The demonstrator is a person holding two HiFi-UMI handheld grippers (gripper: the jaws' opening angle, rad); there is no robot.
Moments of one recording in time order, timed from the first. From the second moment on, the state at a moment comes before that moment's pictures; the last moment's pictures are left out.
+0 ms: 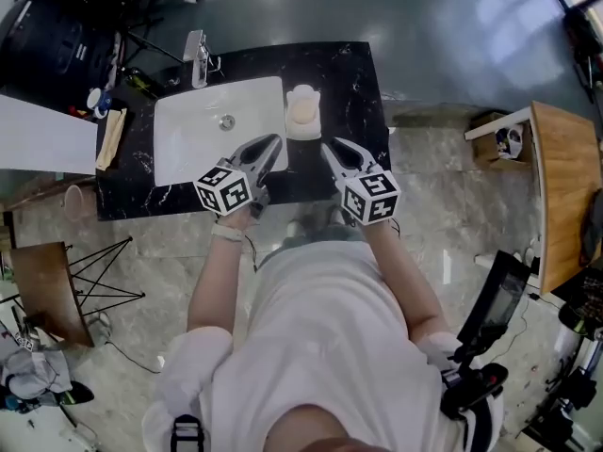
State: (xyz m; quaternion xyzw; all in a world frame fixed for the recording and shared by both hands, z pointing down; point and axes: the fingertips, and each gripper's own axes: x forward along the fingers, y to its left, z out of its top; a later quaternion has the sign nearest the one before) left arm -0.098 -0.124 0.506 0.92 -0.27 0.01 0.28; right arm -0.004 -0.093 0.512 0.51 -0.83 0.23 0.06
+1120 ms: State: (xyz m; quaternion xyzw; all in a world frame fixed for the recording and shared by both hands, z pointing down) left arm -0.017 -0.181 0.588 0.86 0.04 0.50 -0.07; right arm 0.030 -0.131 0.524 0.49 -0.84 0.22 0.09
